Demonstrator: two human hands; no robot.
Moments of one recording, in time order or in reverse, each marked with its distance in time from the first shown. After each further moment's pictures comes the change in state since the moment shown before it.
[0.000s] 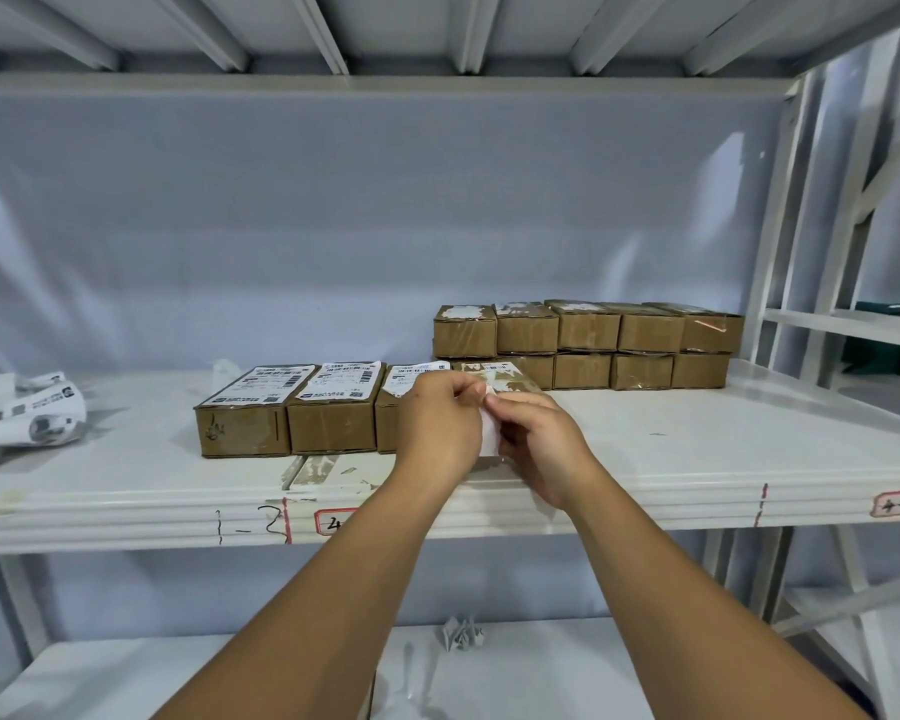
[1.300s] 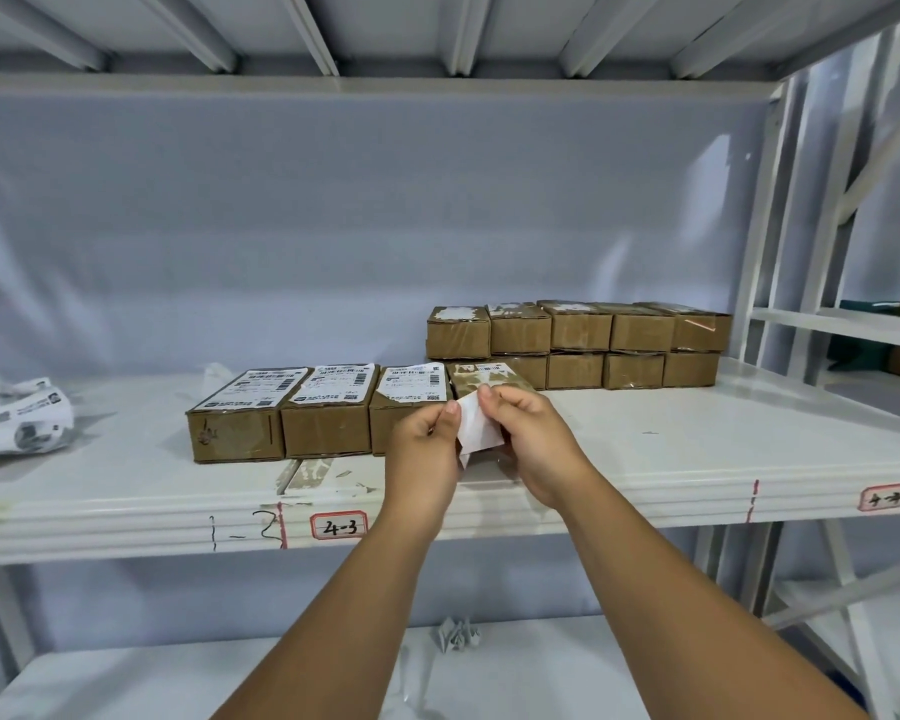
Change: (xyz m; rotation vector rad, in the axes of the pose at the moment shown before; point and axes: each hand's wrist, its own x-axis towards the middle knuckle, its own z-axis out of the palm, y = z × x) left_hand -0.012 -0.036 0.008 -0.420 -0.039 -0.120; right_hand -0.002 0.000 0.004 -0.186 0.069 -0.056
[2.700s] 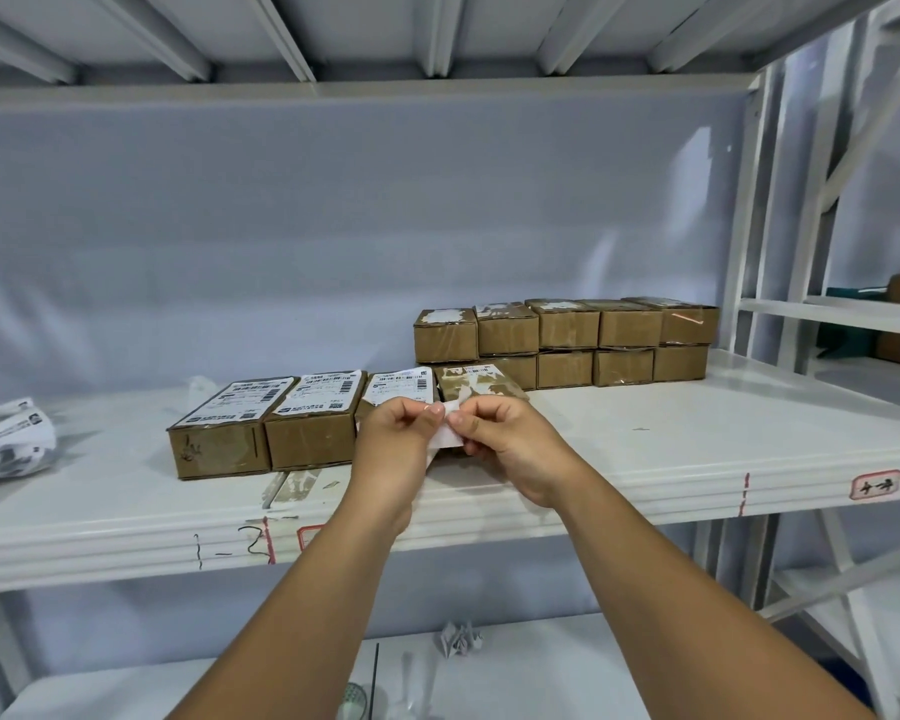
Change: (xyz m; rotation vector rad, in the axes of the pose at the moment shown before) left_hand 0.012 0.014 -0.009 0.004 0.032 -0.091; right_hand 0.004 0.003 -0.005 0.041 -0.153 0.024
